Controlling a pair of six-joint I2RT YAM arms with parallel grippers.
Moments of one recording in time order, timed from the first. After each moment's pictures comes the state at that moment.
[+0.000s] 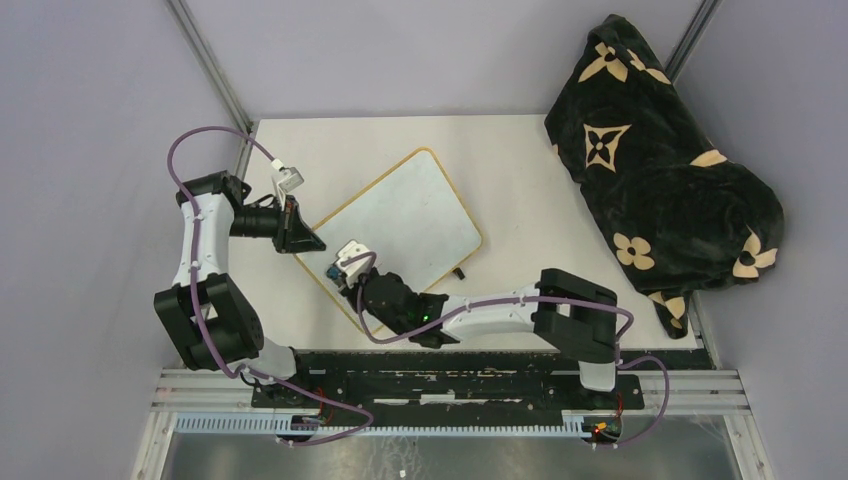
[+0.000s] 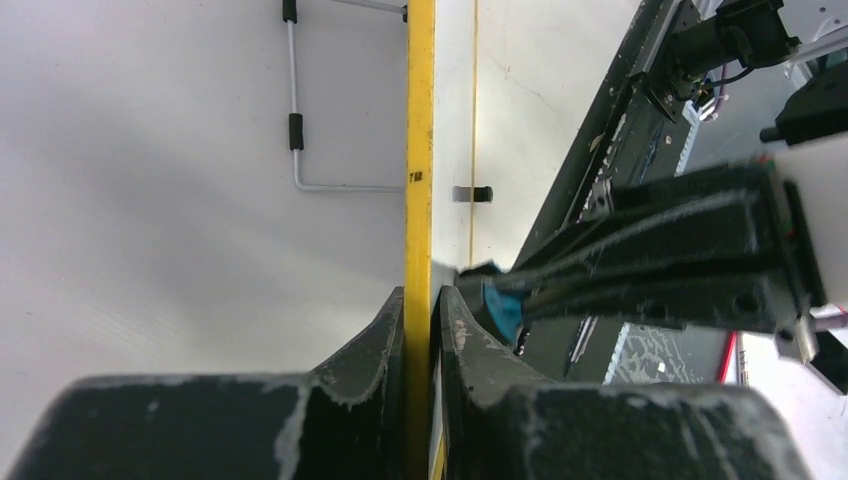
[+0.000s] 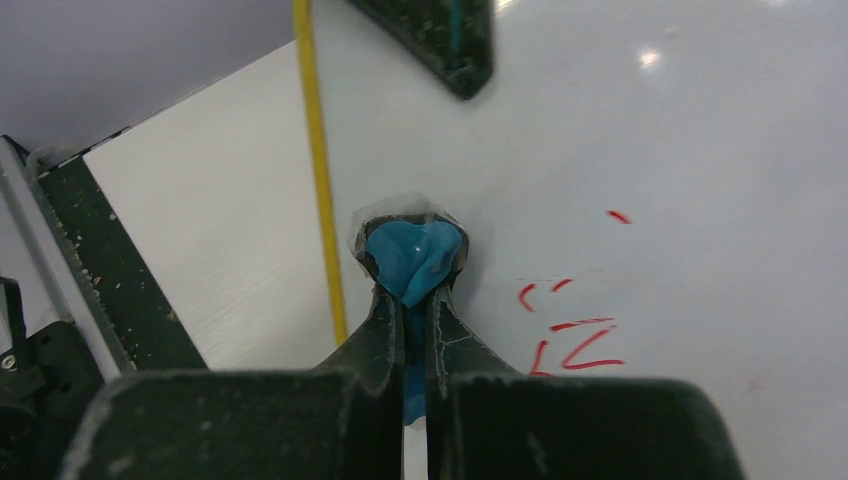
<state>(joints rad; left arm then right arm) 0.31 1.49 1.30 -1.46 1.05 1.11 1.34 1.92 1.18 0.54 0.48 0.10</state>
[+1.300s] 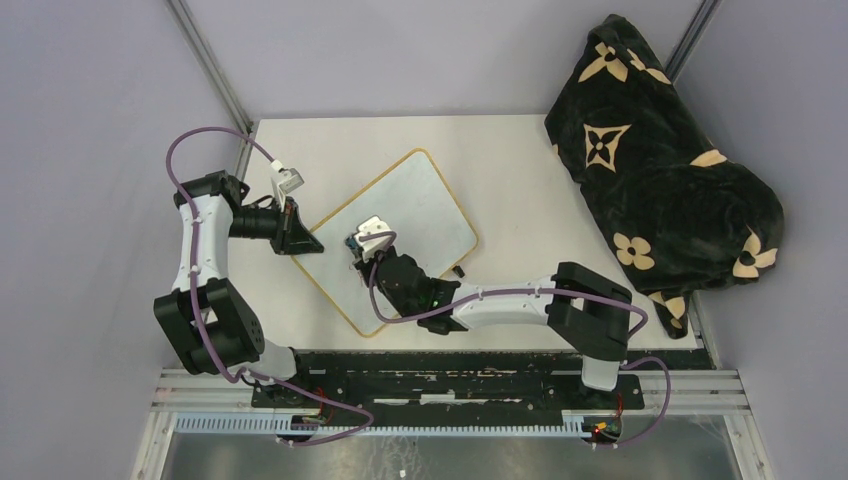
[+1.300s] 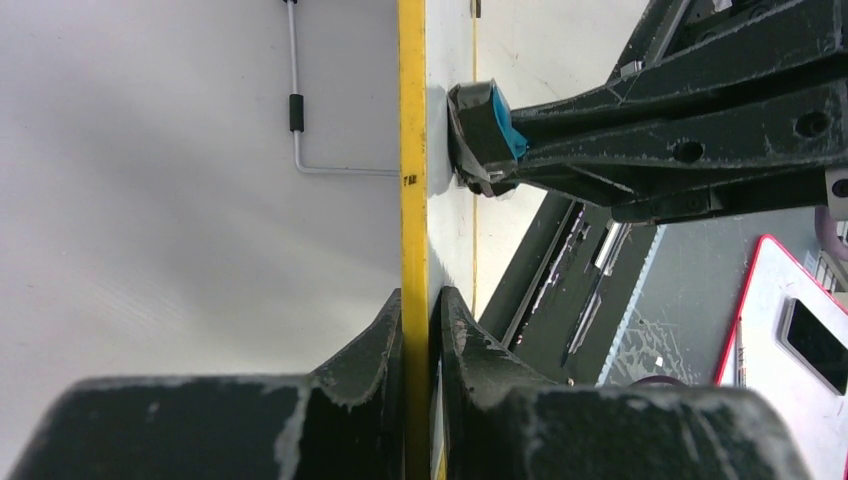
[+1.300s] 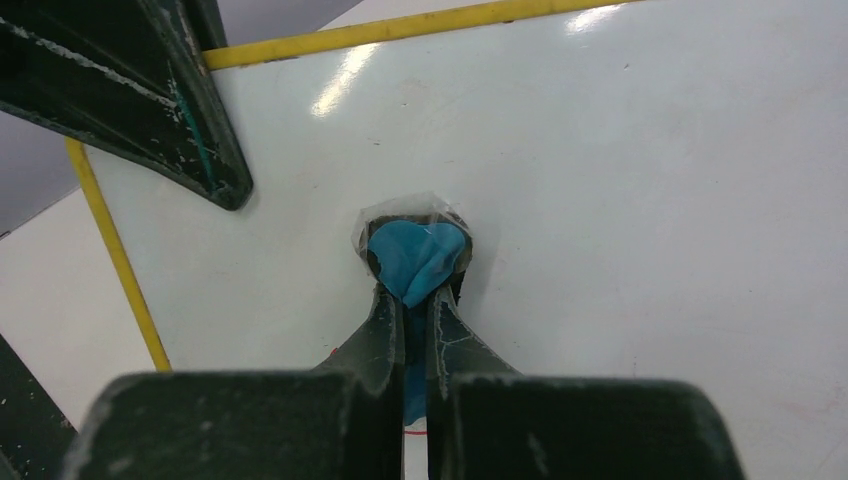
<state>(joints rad) 0.31 1.47 1.30 -1.46 1.02 1.09 1.26 1.83 1.14 0.57 0.59 0.08</state>
